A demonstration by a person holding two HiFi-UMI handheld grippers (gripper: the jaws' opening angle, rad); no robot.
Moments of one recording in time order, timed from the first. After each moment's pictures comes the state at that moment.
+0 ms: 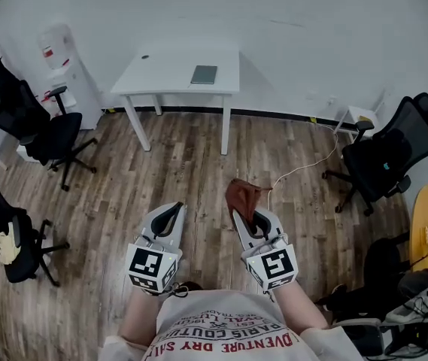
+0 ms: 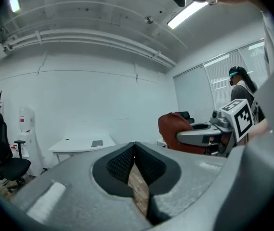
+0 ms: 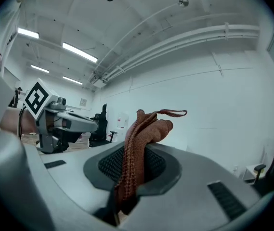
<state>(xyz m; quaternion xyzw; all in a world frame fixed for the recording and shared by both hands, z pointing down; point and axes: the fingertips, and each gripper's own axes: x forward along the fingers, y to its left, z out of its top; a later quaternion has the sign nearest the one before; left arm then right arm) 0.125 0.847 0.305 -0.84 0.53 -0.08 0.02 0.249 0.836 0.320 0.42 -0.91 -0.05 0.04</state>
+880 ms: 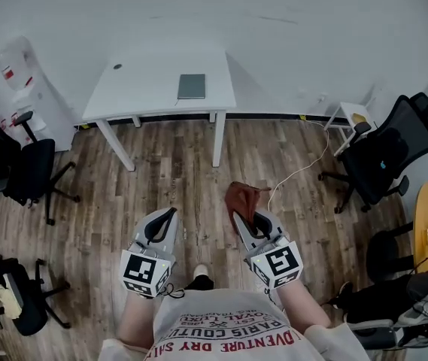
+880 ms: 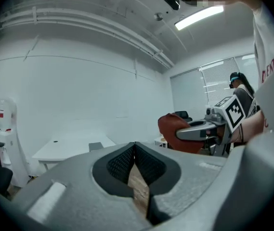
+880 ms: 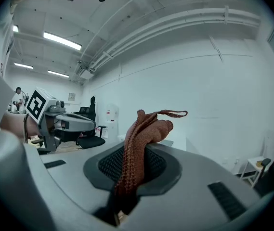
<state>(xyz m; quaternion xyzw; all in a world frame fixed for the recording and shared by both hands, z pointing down) 0.003 0.612 0.325 -0.88 0.46 -0.08 0.00 0.144 0.611 0.338 0.46 -0.89 0.00 0.07</state>
